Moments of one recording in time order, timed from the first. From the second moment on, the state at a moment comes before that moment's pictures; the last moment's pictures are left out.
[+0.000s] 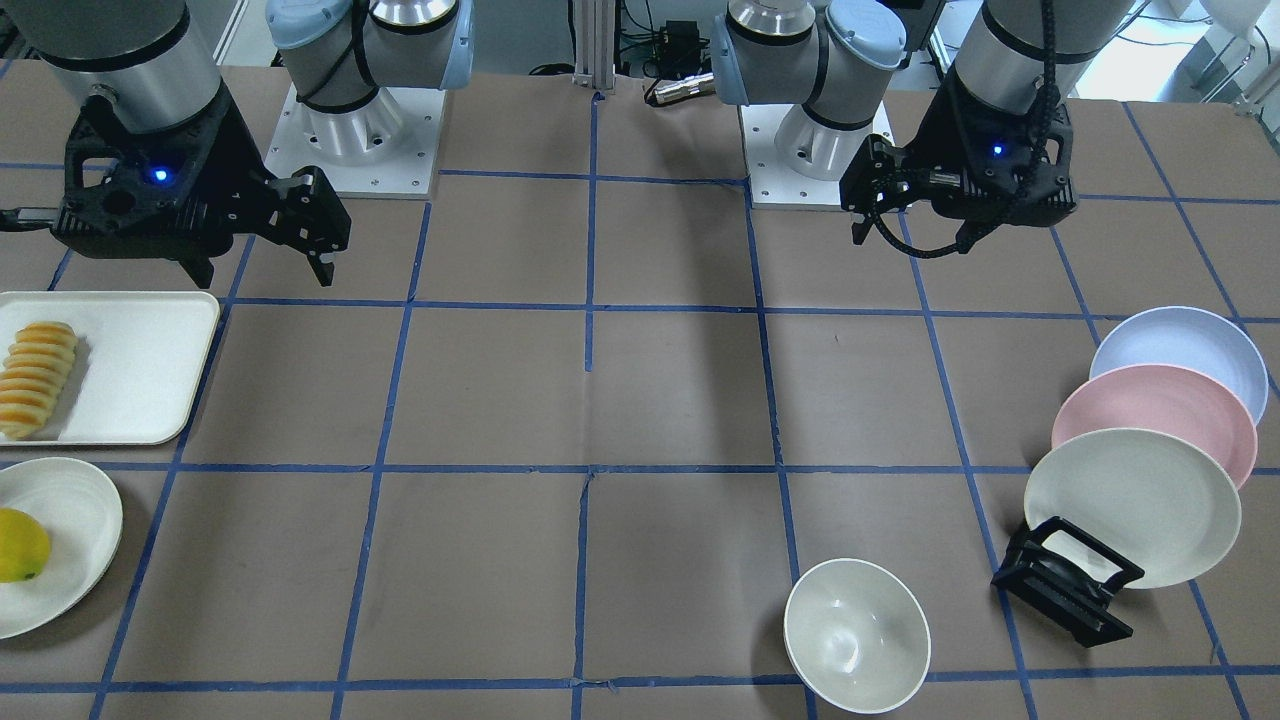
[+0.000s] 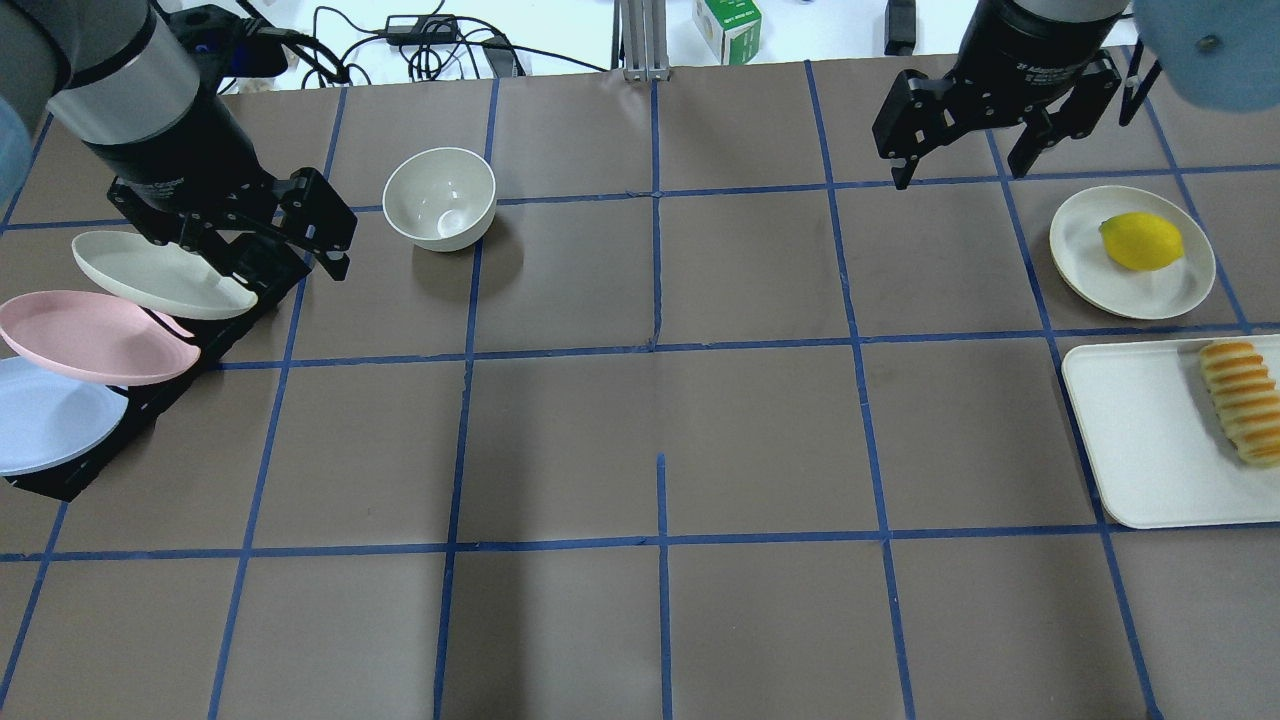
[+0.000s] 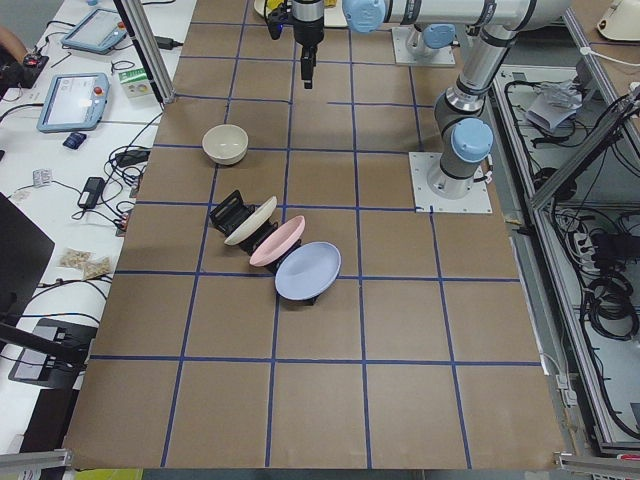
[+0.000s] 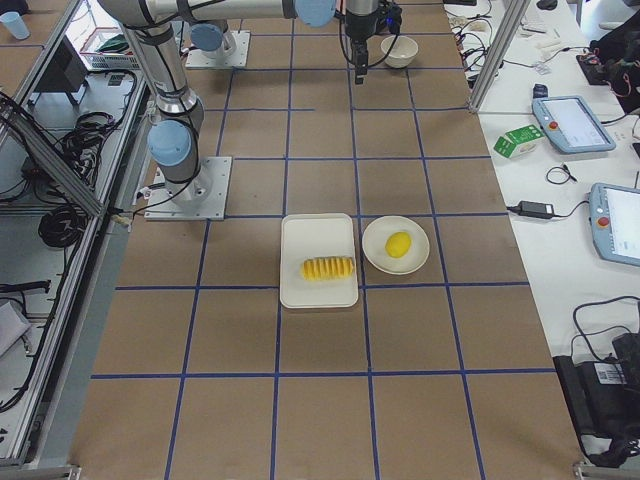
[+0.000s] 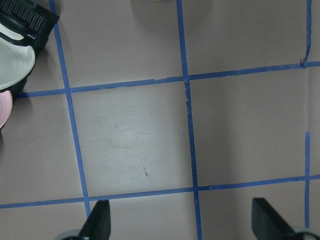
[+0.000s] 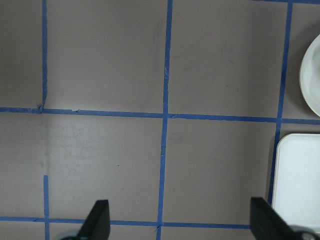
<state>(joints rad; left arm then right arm) -1.49 -1.52 -1.59 -1.63 1.58 0.17 1.56 -1.51 1.47 -1.56 -1.58 -0.06</state>
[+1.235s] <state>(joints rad) -1.36 -1.53 -1.58 -1.62 1.58 0.18 1.56 -1.51 1.48 -1.55 -1.58 -0.03</state>
